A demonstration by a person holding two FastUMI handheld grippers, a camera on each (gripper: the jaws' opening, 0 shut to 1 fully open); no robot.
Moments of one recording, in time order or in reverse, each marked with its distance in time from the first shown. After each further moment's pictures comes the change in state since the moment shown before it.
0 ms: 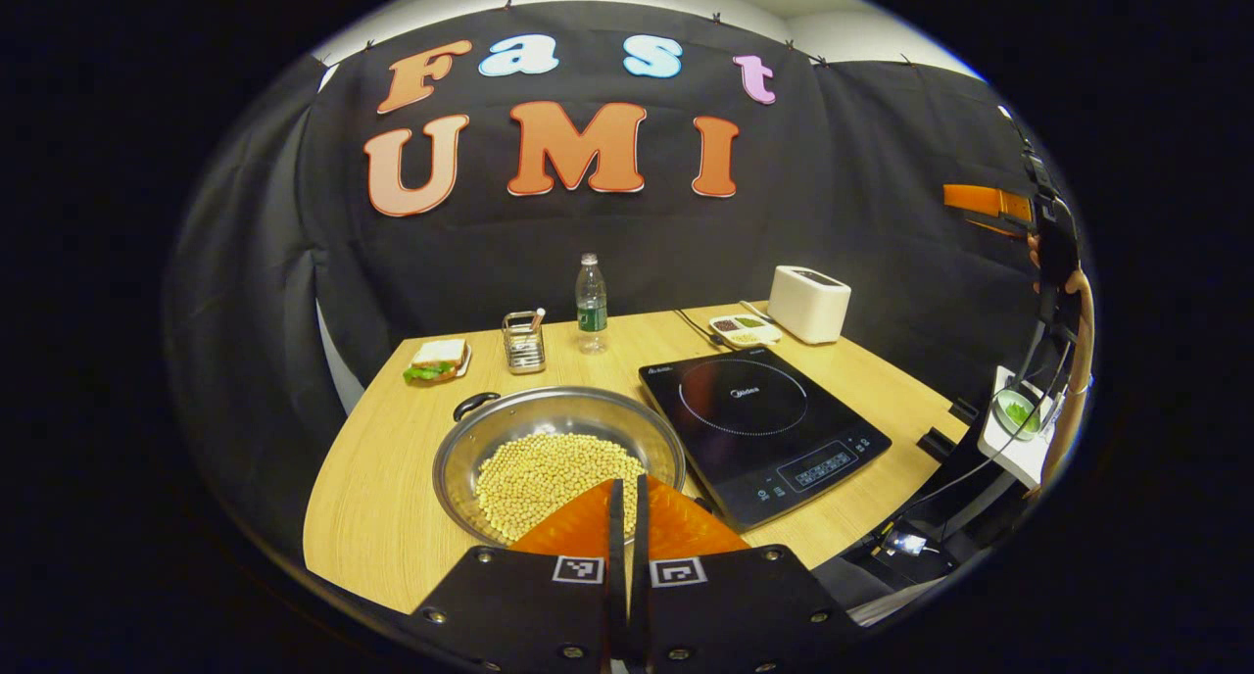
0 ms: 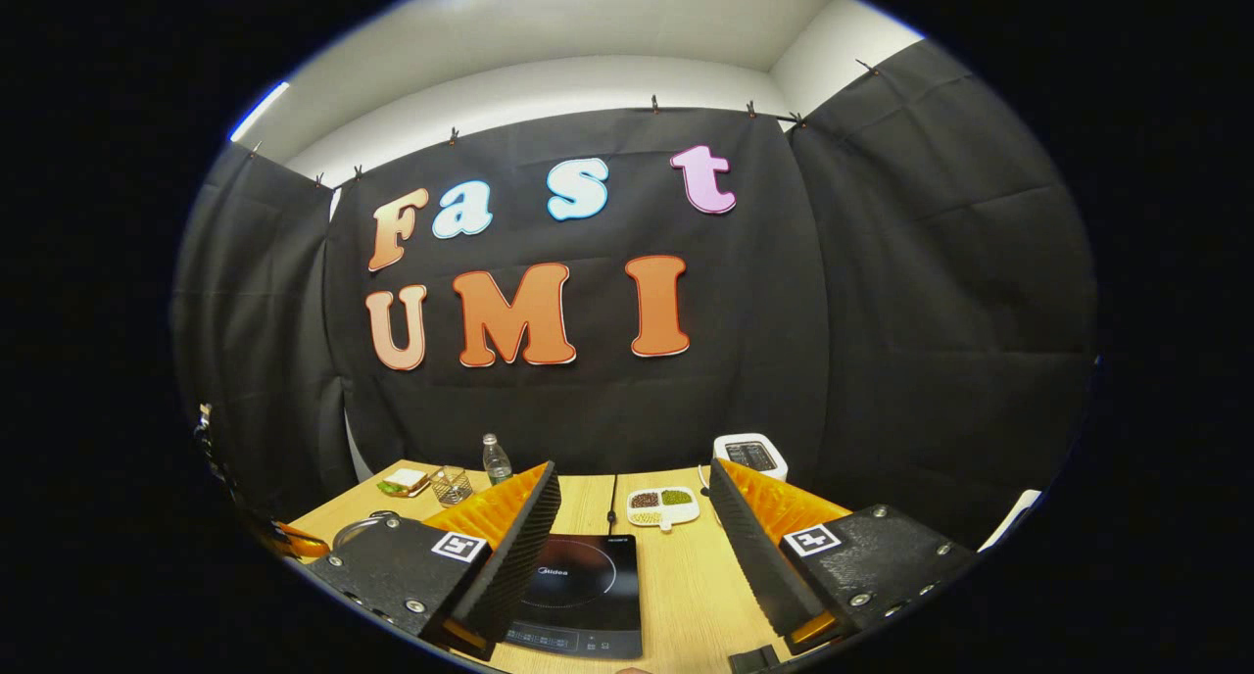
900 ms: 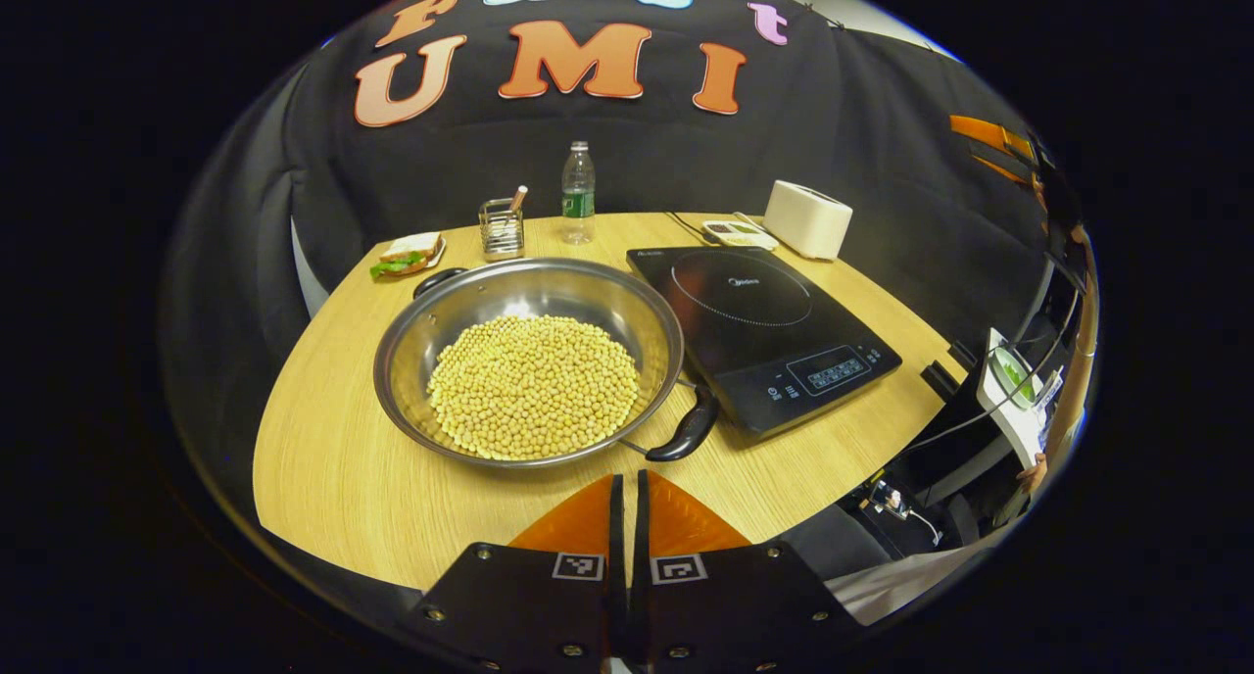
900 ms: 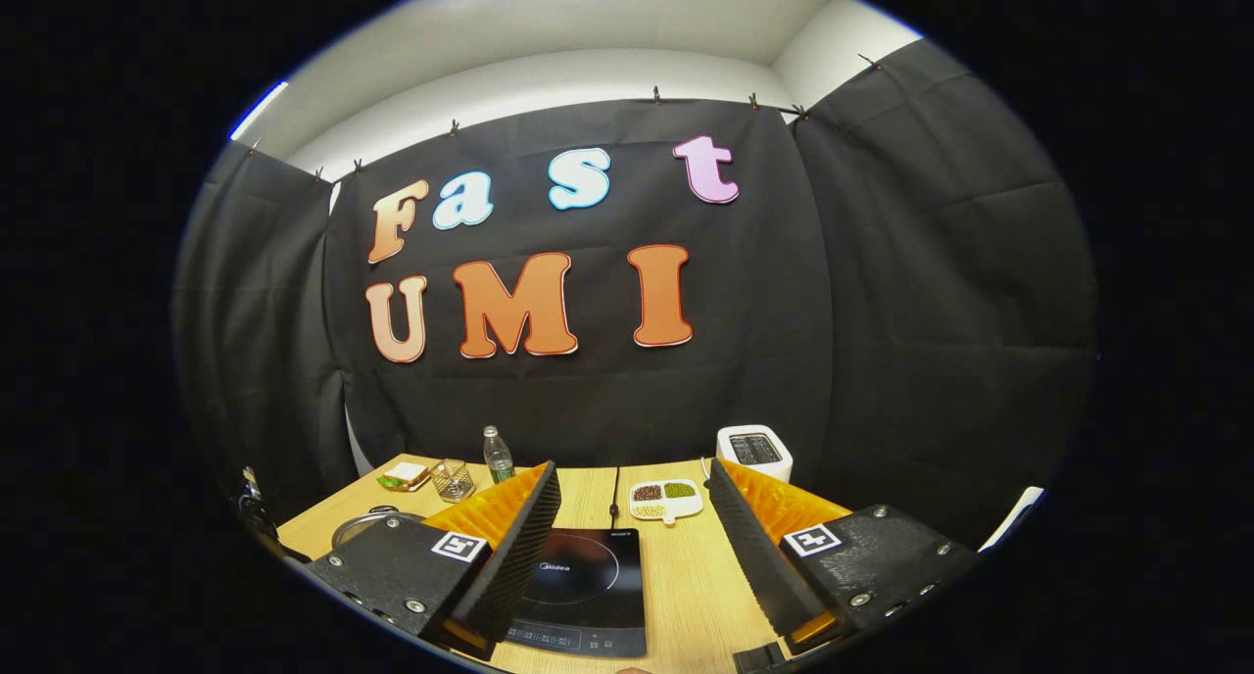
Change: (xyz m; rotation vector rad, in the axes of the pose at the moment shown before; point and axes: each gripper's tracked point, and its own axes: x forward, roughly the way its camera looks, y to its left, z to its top) left arm 0.027 -0.014 -0.111 -0.054 0.249 -0.058; right arm 0.010 0.004 -0.013 -0.010 0.024 0.000
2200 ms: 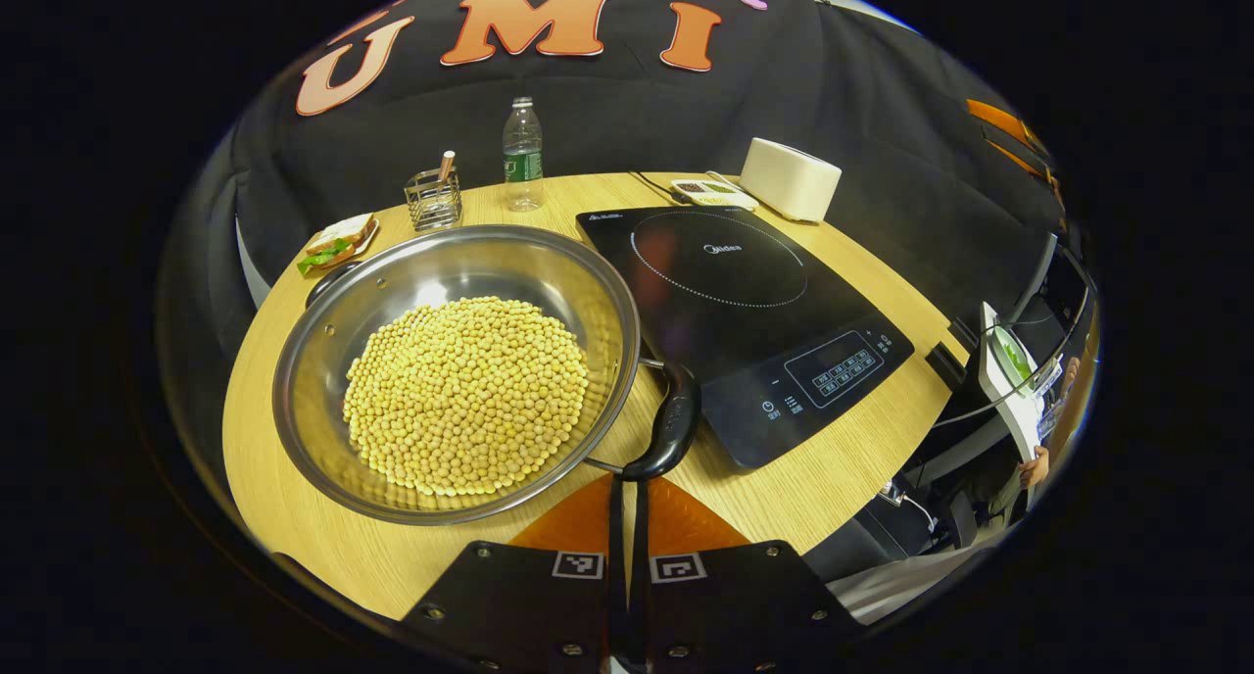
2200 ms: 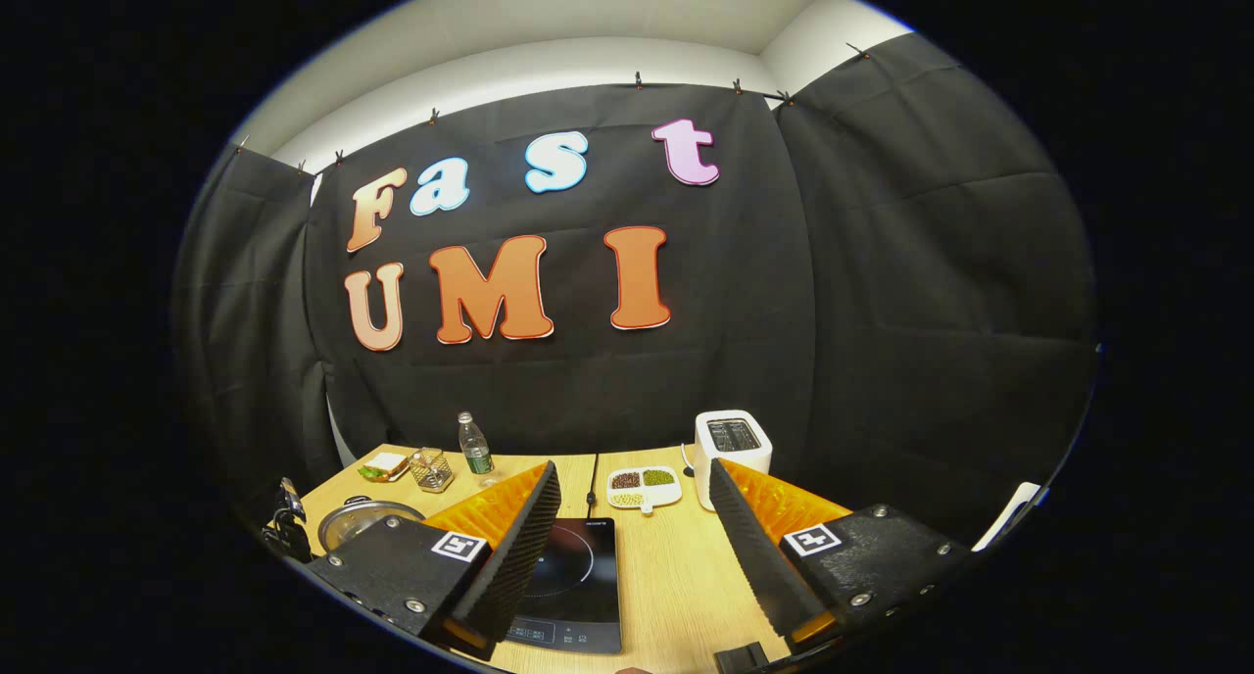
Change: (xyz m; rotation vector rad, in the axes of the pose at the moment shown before) left arm 0.078 -0.031 0.012 0.047 0.091 -0.080; right arm 0.013 -0.032 -0.018 0.008 0.043 -0.048
